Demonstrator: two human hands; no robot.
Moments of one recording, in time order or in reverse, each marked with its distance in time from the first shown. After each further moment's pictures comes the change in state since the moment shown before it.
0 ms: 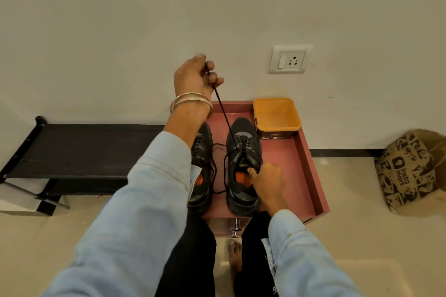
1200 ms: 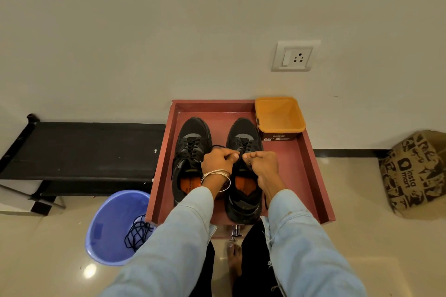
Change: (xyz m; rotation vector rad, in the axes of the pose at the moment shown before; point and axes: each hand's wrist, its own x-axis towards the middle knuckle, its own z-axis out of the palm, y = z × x) left_hand -0.016 -0.159 -0.108 1.460 -0.098 -0.097; right_hand 0.047 -0.026 0.008 0.974 -0.122 0.304
